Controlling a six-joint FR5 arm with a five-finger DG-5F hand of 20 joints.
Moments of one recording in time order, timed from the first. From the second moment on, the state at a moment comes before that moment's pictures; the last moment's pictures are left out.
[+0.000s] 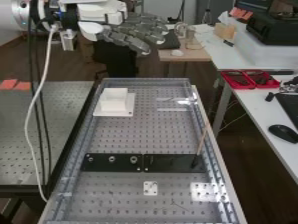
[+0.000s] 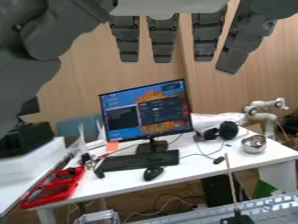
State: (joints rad) arm 1.63 -1.52 -1.85 -2.96 -1.47 -0.61
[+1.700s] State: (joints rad) arm 1.58 -1.55 -1.78 -3.03 -1.60 -0.68
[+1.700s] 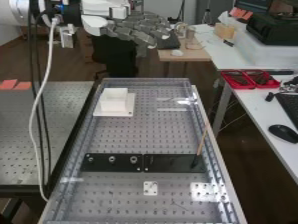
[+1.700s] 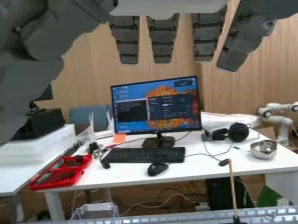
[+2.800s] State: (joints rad) arm 1.57 -1.55 -1.78 -3.03 -1.60 -0.68
